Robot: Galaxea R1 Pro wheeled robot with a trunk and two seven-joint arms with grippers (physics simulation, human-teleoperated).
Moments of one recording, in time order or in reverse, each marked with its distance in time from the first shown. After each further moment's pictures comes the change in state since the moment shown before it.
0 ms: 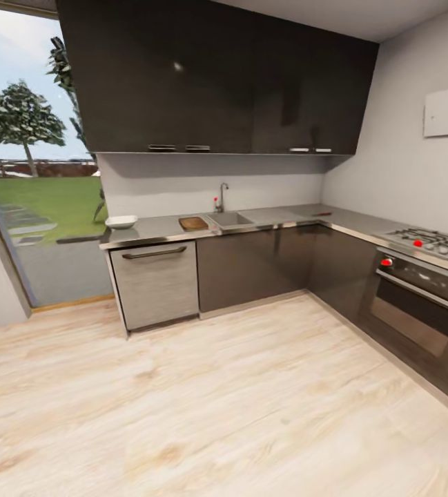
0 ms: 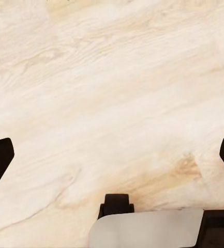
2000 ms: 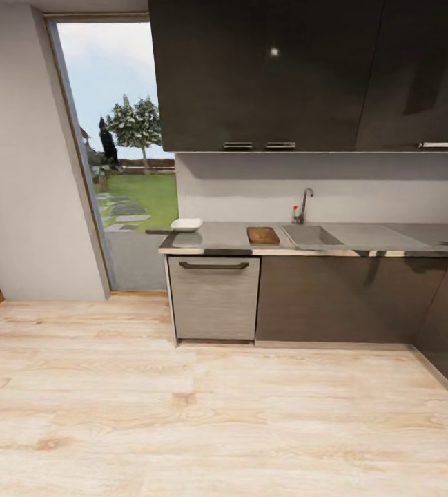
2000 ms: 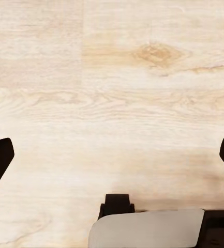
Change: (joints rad) left arm 0.000 0.000 0.004 0.000 0.000 0.000 0.001; right arm 0.000 -0.001 0.000 0.000 0.000 0.000 0.000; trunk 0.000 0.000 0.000
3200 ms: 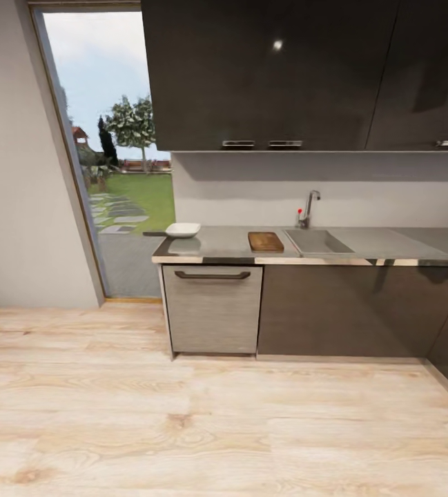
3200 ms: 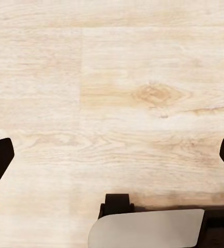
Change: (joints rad) left arm 0.000 0.000 -0.001 0.000 0.000 0.000 0.000; right arm 0.000 -0.006 0.000 0.000 -0.004 -0.003 0.001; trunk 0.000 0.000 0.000
